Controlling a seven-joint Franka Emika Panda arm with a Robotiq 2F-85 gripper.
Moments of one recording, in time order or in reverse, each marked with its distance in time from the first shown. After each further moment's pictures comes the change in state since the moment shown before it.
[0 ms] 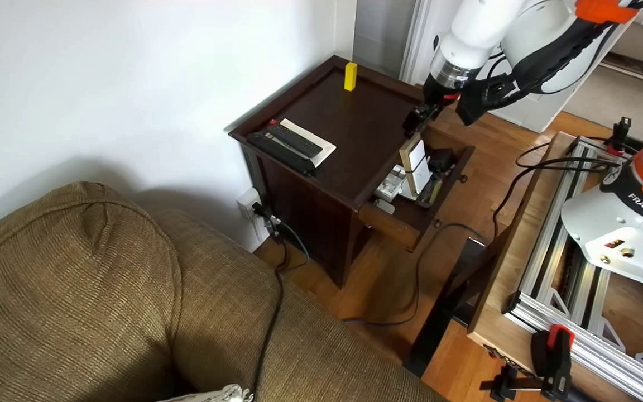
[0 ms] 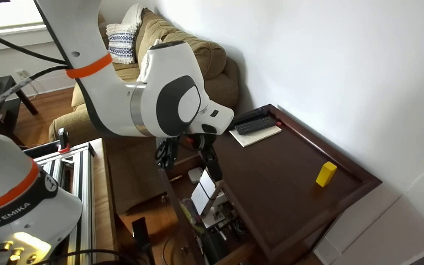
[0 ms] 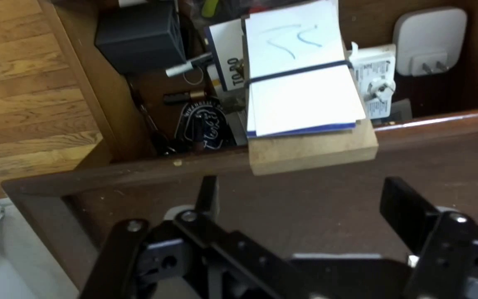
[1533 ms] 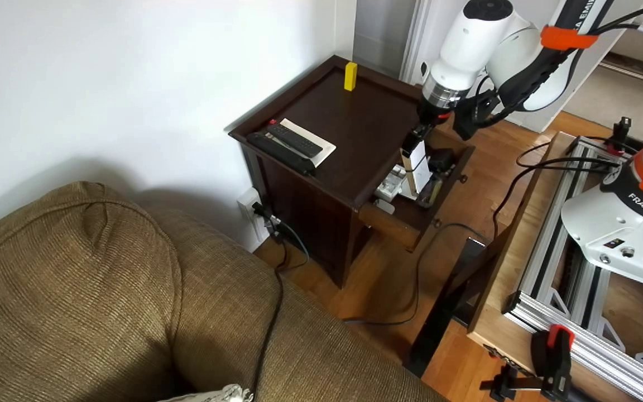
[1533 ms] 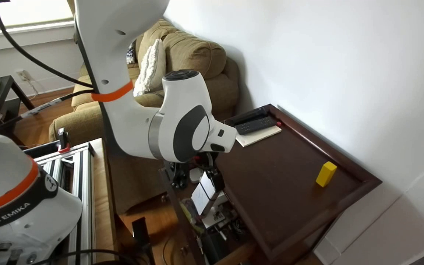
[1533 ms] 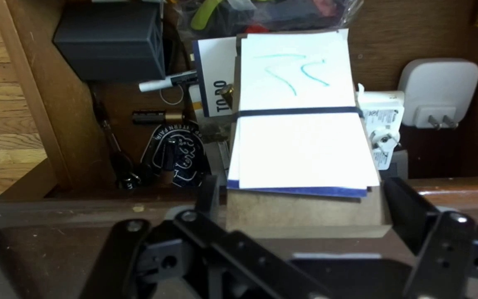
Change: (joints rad) arm -0.099 0.207 0.081 0.088 -0.003 0.100 -0.139
